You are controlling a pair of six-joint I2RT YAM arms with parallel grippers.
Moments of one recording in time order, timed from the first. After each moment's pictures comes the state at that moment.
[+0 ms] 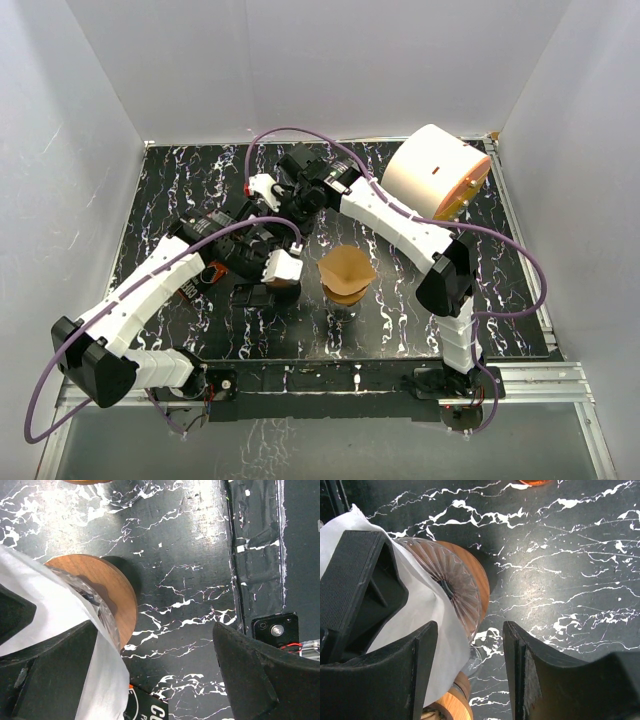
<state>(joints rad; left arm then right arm) -0.60 1.26 1.22 -1.22 0.54 1.12 0.83 2.01 2.10 -1.10 -0.42 -0.42</state>
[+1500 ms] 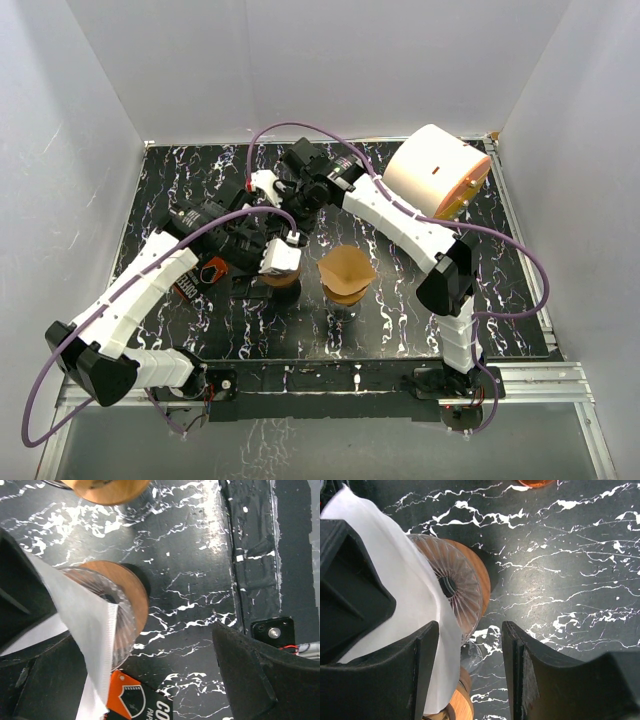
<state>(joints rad) -0.60 1.27 1.38 -1.30 0.57 1.11 0.81 2.01 2.15 -1.13 -0.45 -0.43</state>
